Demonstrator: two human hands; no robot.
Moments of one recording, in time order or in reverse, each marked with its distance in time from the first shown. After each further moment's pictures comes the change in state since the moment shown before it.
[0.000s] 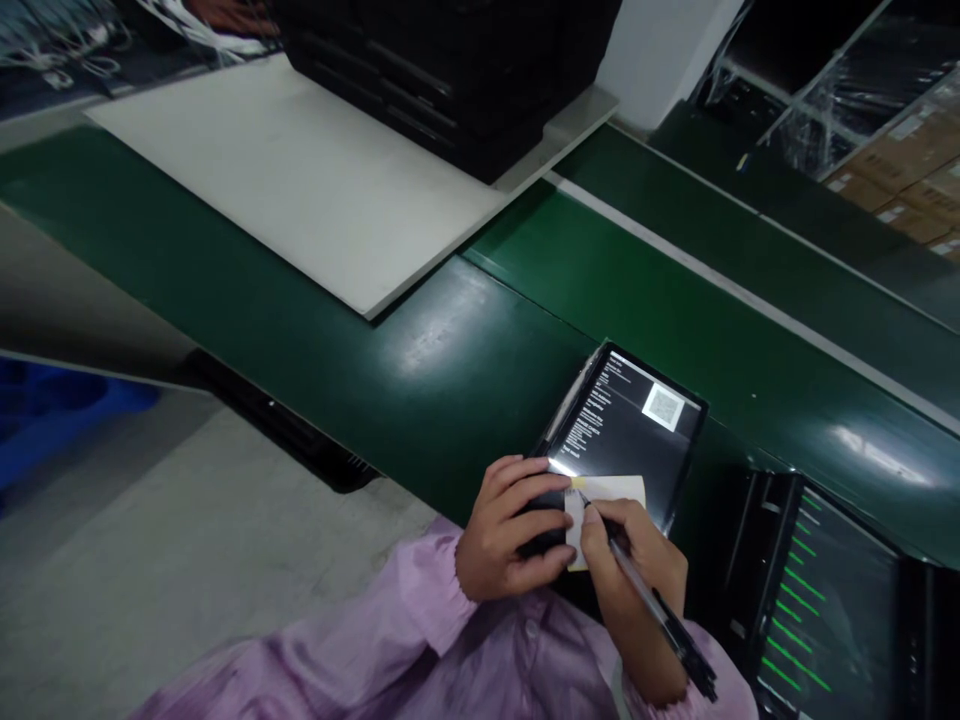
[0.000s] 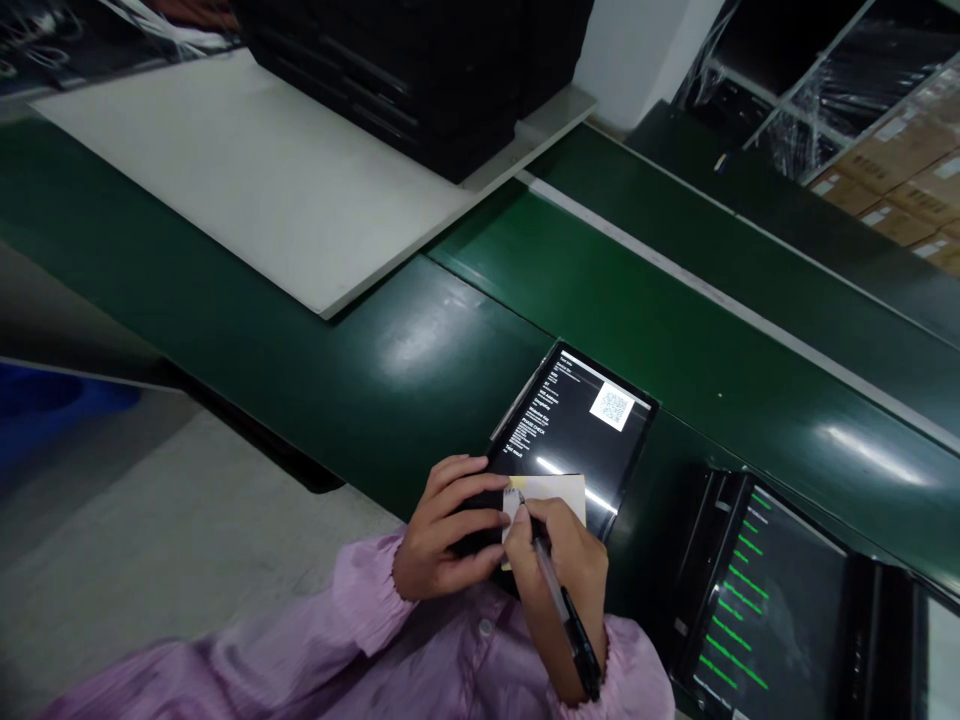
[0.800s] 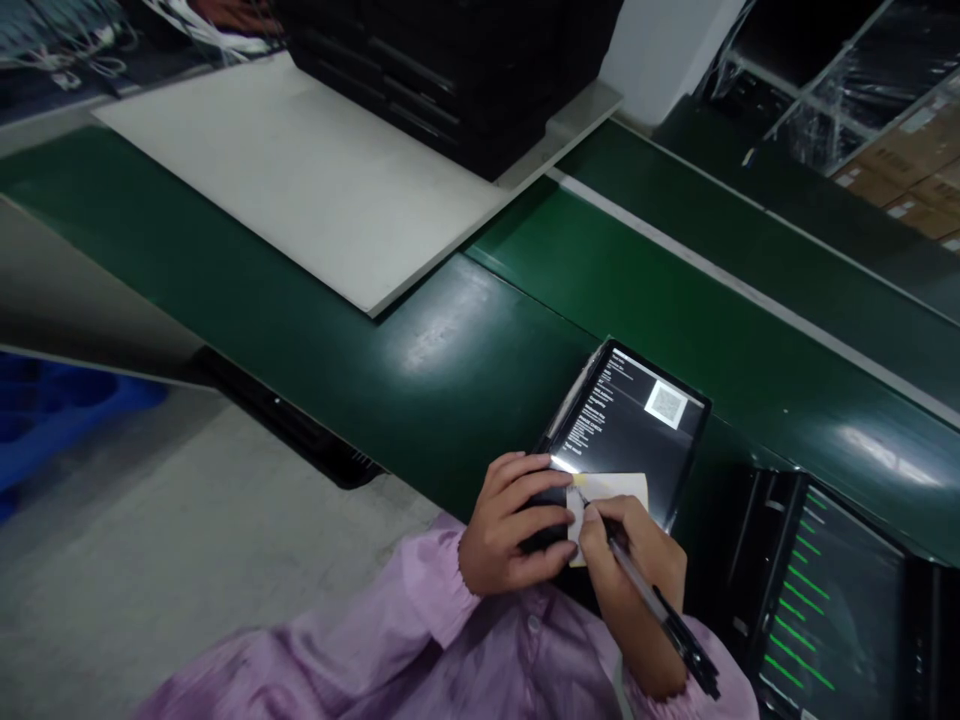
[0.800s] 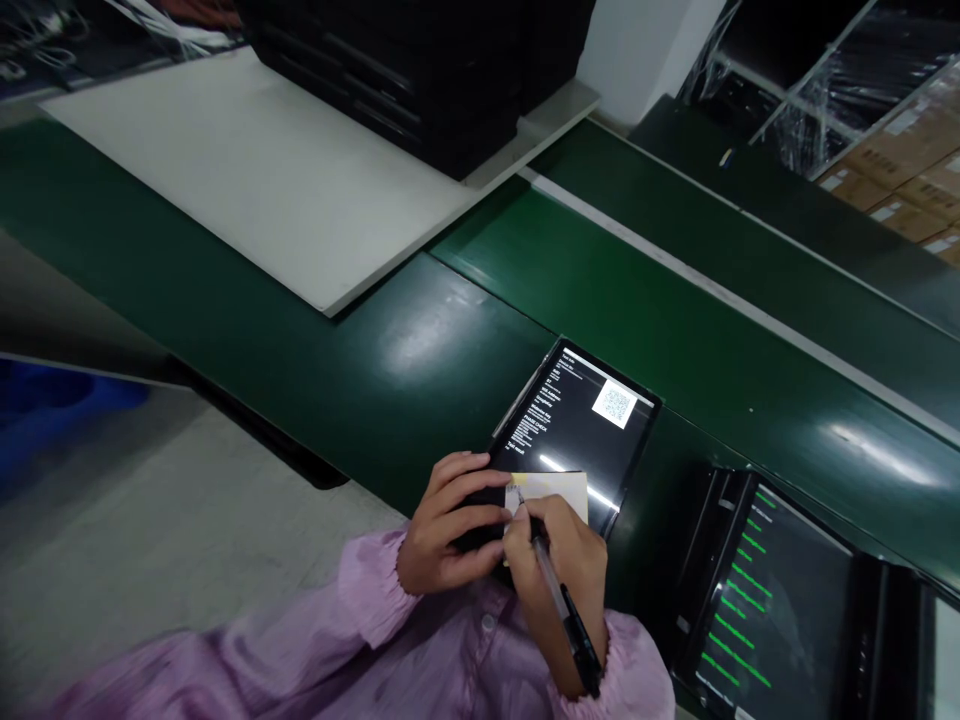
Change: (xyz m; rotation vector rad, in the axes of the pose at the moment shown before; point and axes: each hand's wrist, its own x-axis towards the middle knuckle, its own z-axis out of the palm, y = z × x) left_hand 0.001 0.000 0.000 -0.006 0.003 -0.003; right_hand -0.001 0.000 0.000 -0.011 -0.036 0.007
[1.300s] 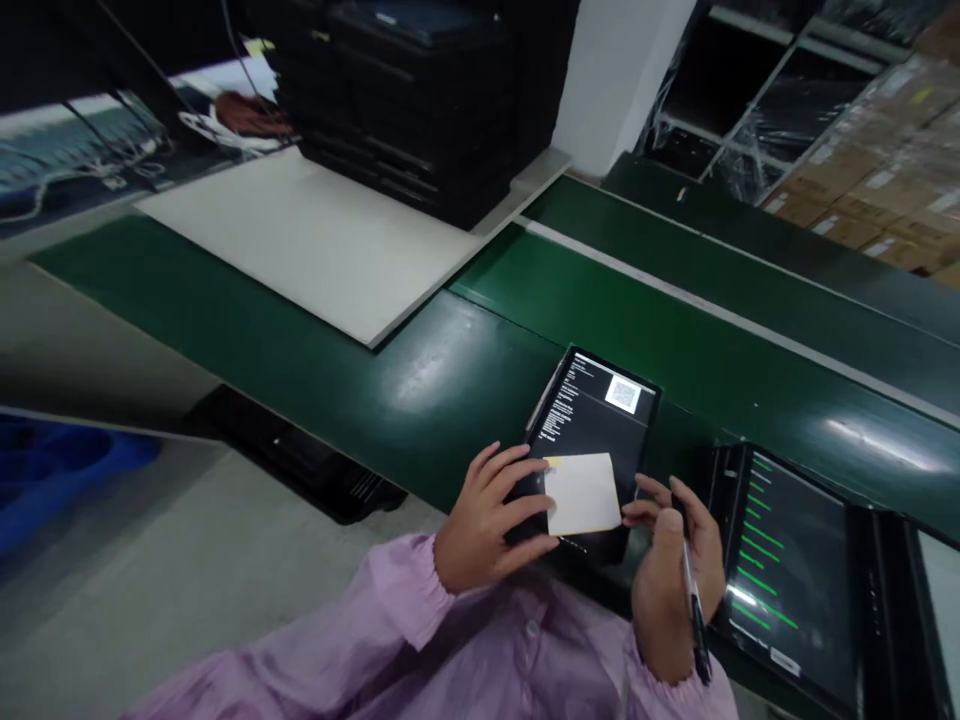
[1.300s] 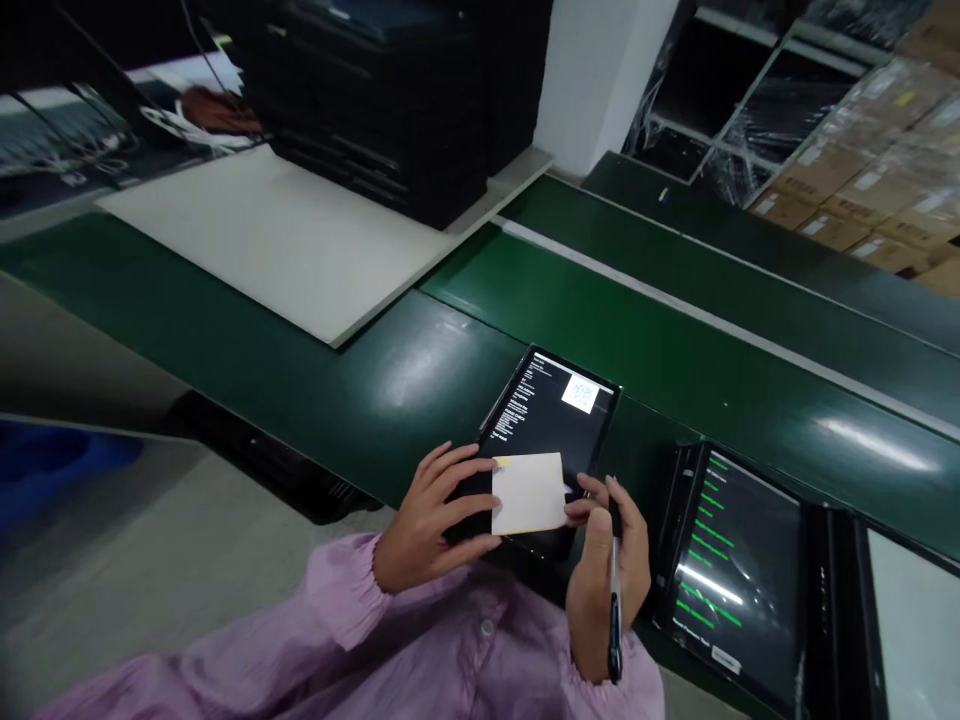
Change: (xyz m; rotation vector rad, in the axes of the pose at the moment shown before) left_hand 0.010 0.014 -0.028 0.145 -0.266 0.068; right_hand -0.026 0.015 -0.012 0.459 0.619 0.287
